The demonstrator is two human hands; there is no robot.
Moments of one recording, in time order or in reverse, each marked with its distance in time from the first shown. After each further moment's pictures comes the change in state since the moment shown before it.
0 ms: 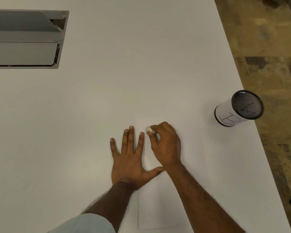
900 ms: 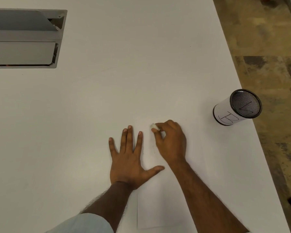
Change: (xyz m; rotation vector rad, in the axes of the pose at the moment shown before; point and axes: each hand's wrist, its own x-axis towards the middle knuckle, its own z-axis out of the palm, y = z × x) left_hand 0.000 -0.001 0.001 0.004 0.001 -0.007; right_hand 0.005 0.009 -0.011 -0.054 0.050 0.051
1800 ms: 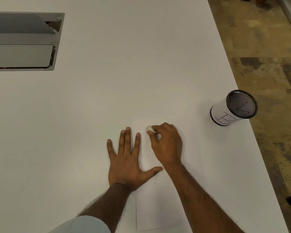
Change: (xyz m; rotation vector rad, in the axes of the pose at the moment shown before) left_hand 0.000 0.000 0.001 0.006 0.009 0.004; right_hand -0.004 -0.008 0.003 -0.014 -0.019 0.025
